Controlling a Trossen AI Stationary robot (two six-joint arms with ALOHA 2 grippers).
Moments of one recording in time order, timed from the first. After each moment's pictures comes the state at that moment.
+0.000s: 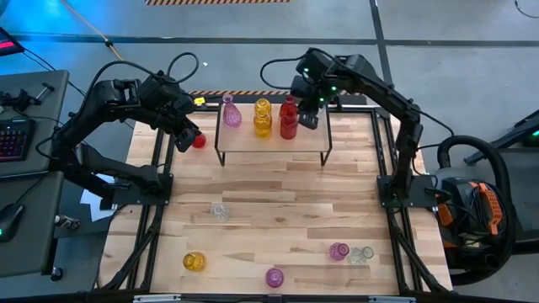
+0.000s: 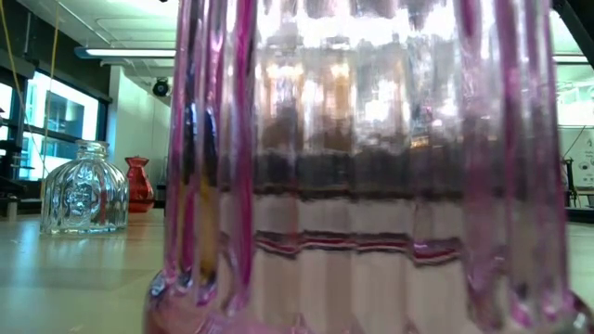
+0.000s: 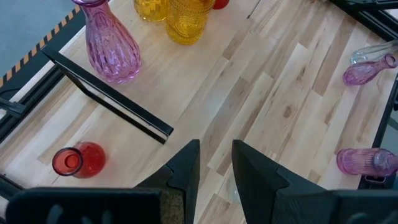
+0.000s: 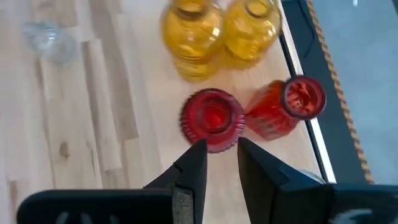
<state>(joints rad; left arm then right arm) 0.36 1.20 1.75 -1.50 0.03 -0.27 -0.46 1.89 2.30 -1.47 -0.13 -0.21</state>
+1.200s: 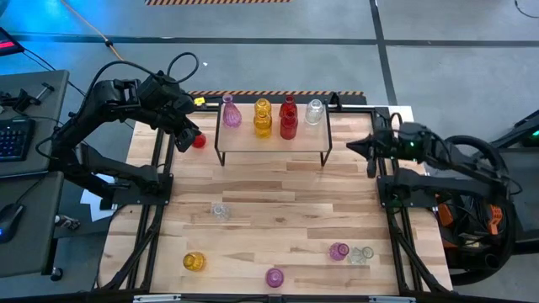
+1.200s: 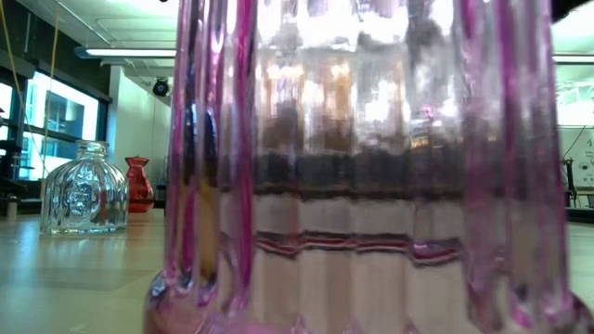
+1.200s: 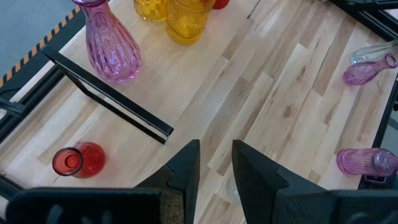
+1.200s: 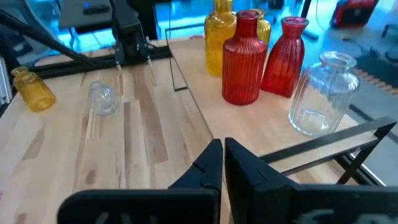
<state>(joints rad) 0.36 1.20 1.75 -1.50 0.03 -0.27 -0.33 0.47 0.68 -0.56 -0.05 0.02</state>
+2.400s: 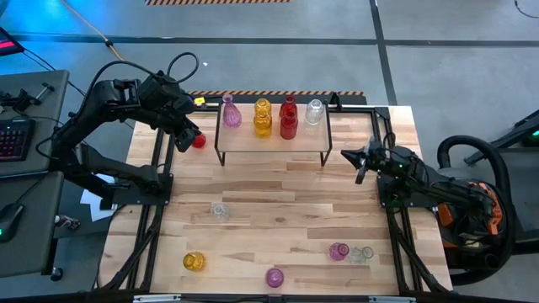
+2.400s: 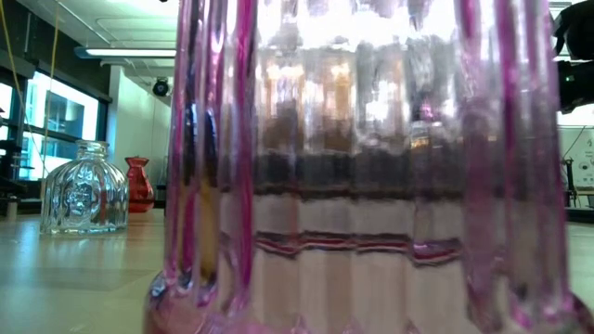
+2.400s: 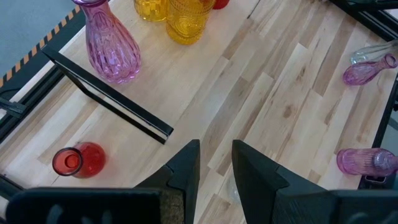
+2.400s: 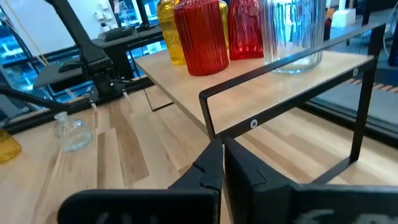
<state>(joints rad) 0.36 1.20 1.75 -1.50 0.03 -0.27 -0.35 0.04 0.07 -0.15 0.04 0.22</state>
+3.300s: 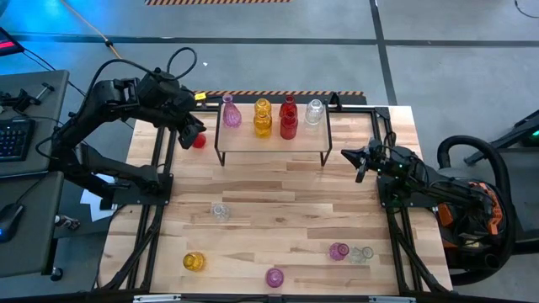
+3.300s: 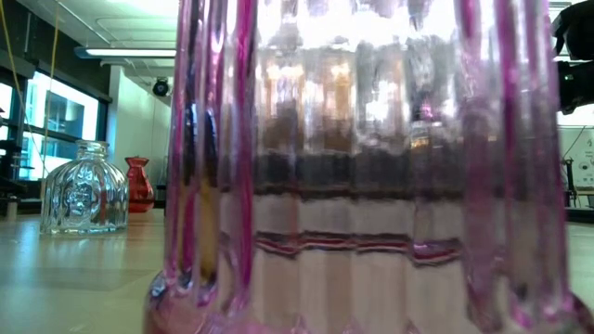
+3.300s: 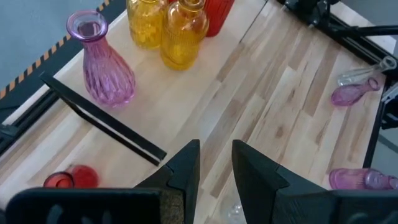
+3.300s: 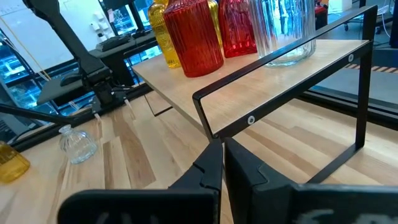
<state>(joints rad) 0.36 1.20 1.75 -1.41 0.03 -0.28 -0.35 0.04 0.07 -0.16 0.06 0.31</state>
